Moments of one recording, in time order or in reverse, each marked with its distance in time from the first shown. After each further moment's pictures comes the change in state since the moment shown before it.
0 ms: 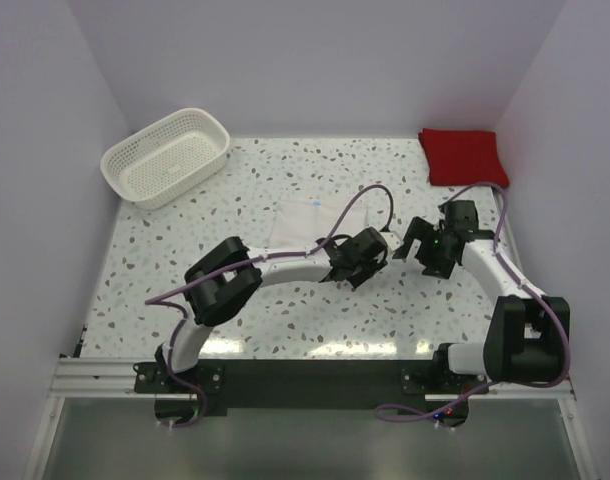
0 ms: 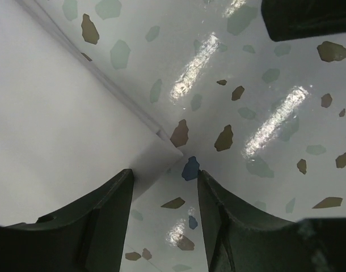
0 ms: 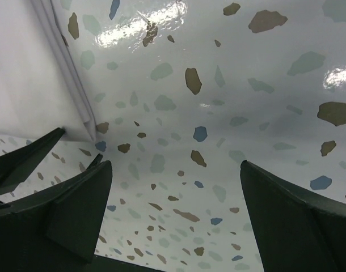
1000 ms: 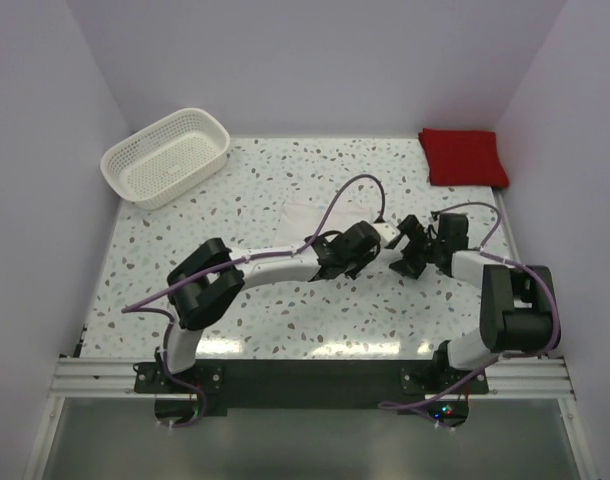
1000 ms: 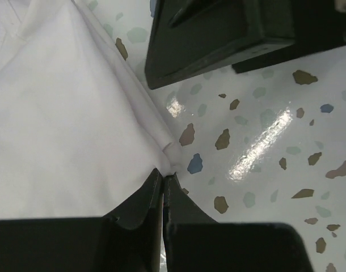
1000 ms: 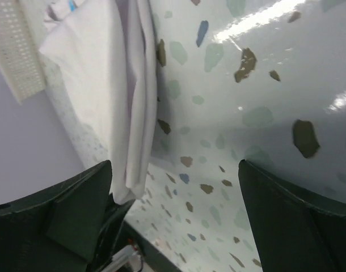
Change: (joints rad) left arm 0.014 -0.082 -0.068 0.066 0.002 -0.035; right arm -0.004 0.138 -0.202 0.550 -0.337 0.330
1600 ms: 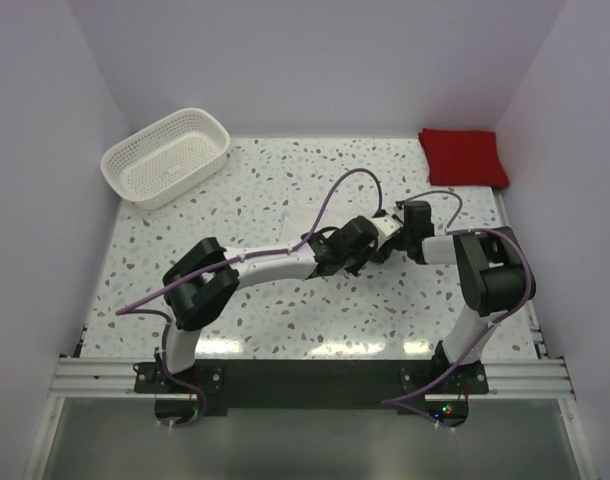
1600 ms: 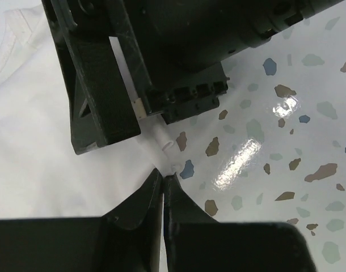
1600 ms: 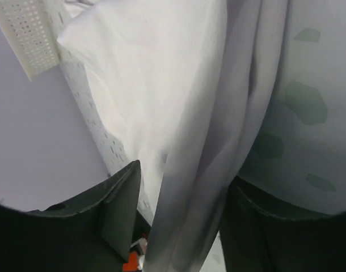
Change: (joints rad) left arm 0.013 -0.036 0.000 0.027 0.053 -0.037; right arm 0.192 0.304 0.121 0.329 -0.053 0.244
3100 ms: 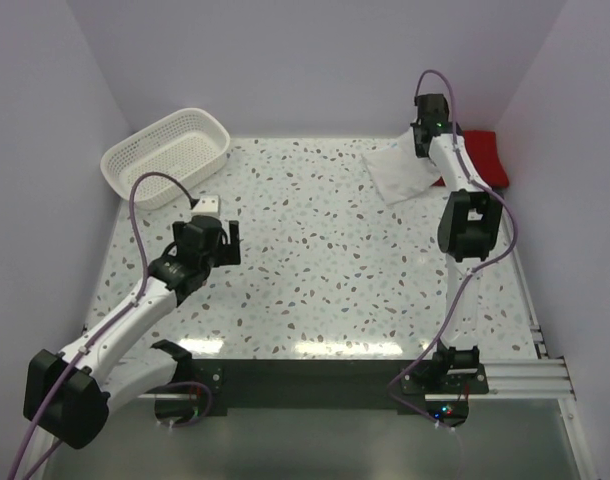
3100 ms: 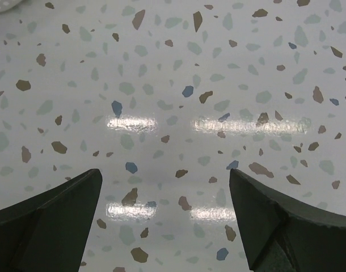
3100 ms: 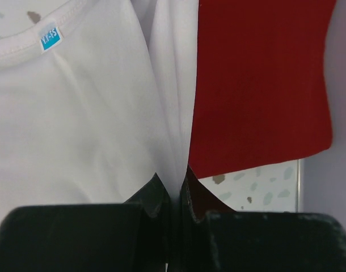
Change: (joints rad) left arm 0.593 -0.966 -0.735 -0.175 -0.216 -0.235; right arm -0.109 0.577 1.489 -0.979 0.964 -1.130
